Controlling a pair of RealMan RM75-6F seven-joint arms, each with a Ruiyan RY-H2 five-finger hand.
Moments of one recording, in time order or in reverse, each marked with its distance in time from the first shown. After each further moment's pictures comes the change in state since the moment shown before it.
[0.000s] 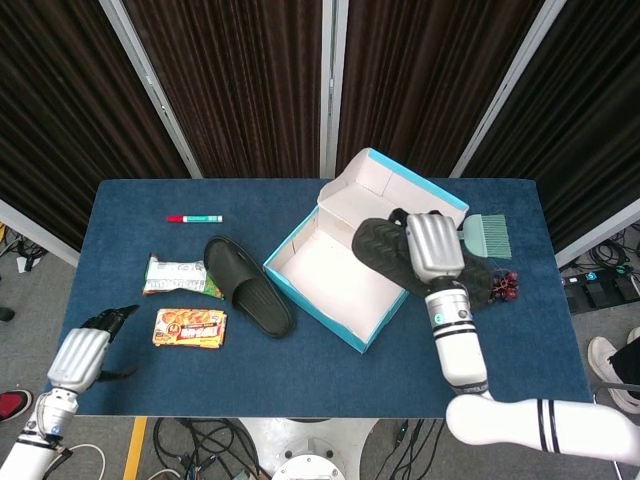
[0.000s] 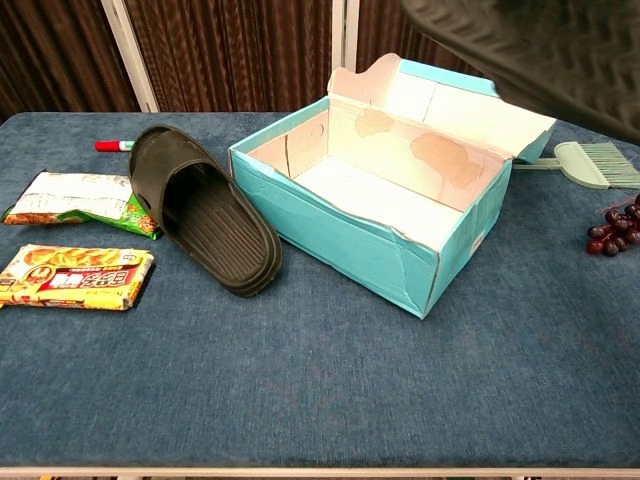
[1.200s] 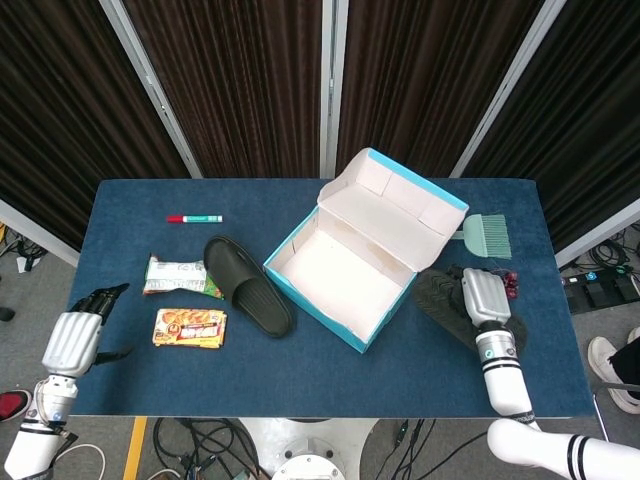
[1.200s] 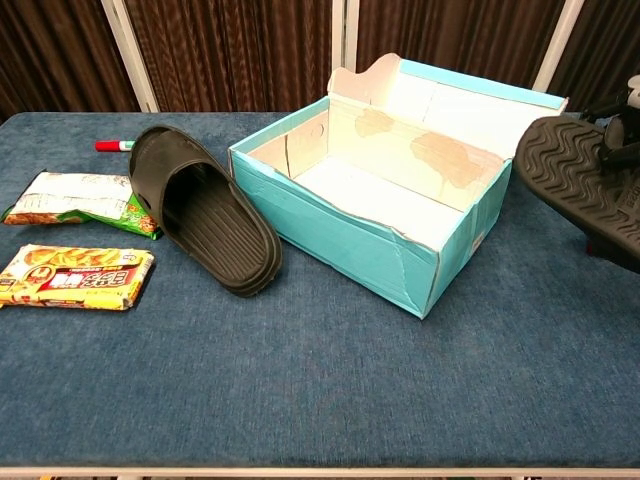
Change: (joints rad) left arm -0.008 -0.045 -0.069 0.030 -0.032 0.070 0.043; right arm -0.261 -0.019 -0.235 0.257 -0.159 -0.157 0.362
